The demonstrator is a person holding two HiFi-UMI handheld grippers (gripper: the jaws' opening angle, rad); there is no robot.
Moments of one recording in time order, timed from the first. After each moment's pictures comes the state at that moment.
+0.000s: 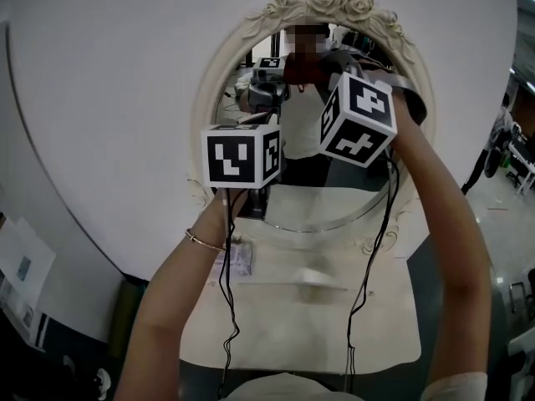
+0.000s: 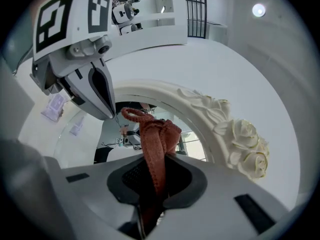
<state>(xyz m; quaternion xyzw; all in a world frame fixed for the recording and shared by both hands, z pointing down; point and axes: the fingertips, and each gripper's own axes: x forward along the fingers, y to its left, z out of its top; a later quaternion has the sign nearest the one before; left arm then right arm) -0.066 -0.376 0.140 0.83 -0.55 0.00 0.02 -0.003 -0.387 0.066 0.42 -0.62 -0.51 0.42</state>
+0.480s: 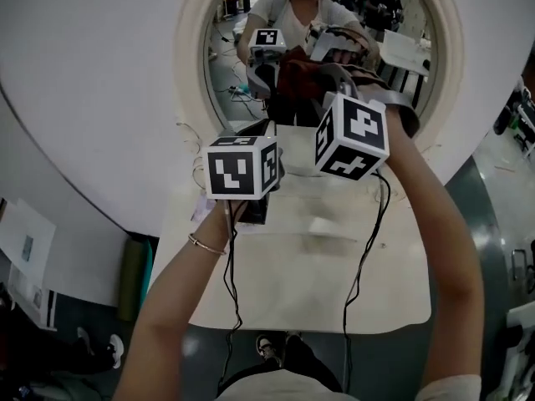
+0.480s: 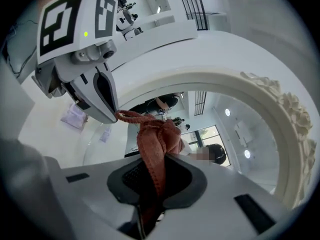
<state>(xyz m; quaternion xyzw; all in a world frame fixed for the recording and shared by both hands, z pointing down) -0.065 -0.360 0.307 0.82 -0.55 0.07 0.12 -0.006 -0.379 0.237 0.37 -0.68 -0.45 0.45</state>
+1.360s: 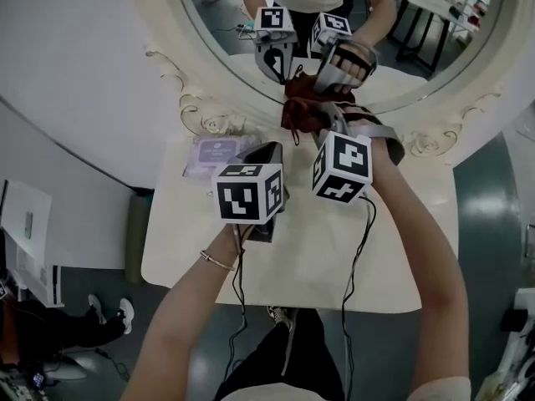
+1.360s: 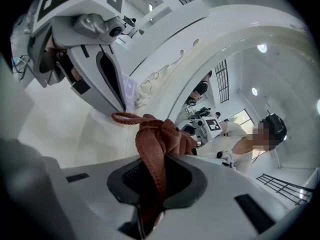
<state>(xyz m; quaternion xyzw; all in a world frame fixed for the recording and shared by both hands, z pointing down) -0.075 -0.331 0.536 0.79 -0.54 0.14 0.24 -0.020 -0.379 0.518 0.28 -0.76 -0.32 0.50</state>
